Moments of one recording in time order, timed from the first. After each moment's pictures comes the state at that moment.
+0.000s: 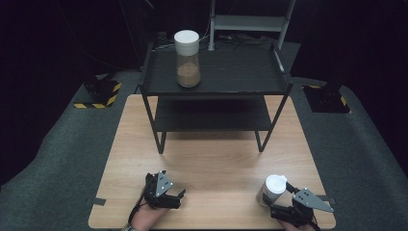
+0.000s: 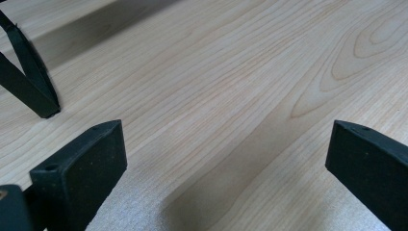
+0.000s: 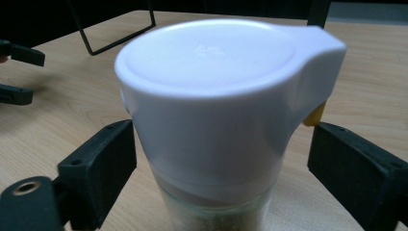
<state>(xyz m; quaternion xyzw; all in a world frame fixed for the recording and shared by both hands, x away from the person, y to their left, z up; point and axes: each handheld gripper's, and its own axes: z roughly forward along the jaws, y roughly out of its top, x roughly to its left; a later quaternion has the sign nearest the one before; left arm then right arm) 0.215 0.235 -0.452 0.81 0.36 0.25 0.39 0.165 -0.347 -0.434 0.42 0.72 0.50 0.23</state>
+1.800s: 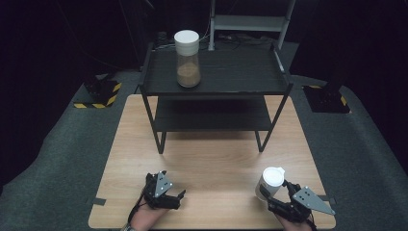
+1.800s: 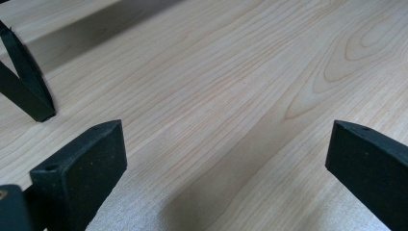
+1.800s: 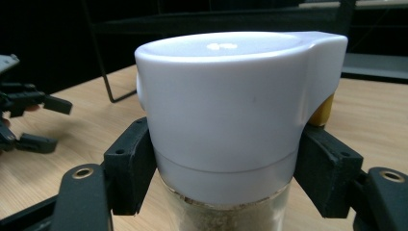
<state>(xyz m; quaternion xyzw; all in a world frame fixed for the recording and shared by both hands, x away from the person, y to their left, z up) 0.215 0.239 -0.453 0.81 0.36 0.24 0.40 0.160 -0.337 -0.437 0.37 0.68 0.57 0.27</state>
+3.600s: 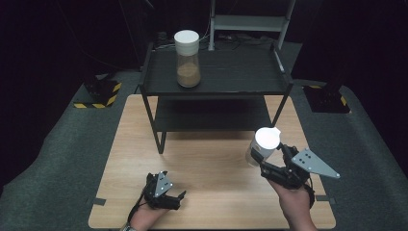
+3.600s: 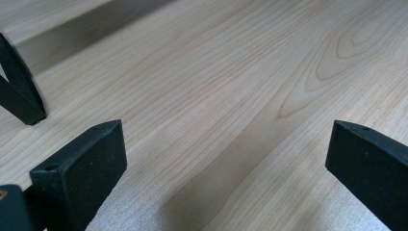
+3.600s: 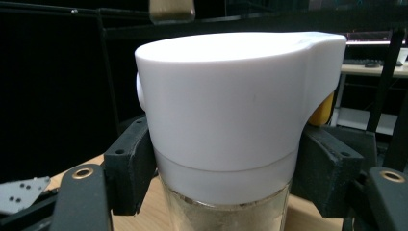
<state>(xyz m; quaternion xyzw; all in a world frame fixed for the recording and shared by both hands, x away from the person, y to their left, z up) 0.218 0.242 -0.452 0.81 0.35 0.23 0.40 0.211 -0.301 -0.337 0.32 0.66 0.62 0.28</state>
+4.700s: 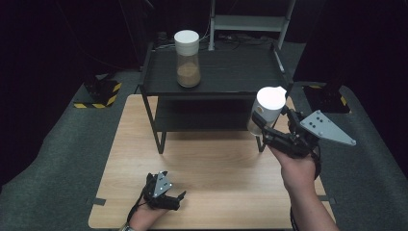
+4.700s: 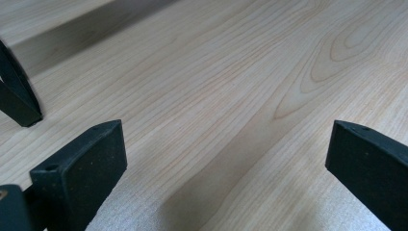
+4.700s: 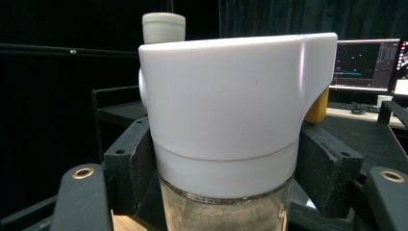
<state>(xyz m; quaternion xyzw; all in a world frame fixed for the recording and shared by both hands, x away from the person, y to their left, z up) 0.219 0.247 -0.454 0.81 0.34 0.23 0.41 0.239 -0.282 -0.260 0.30 0.63 0.65 0.32</state>
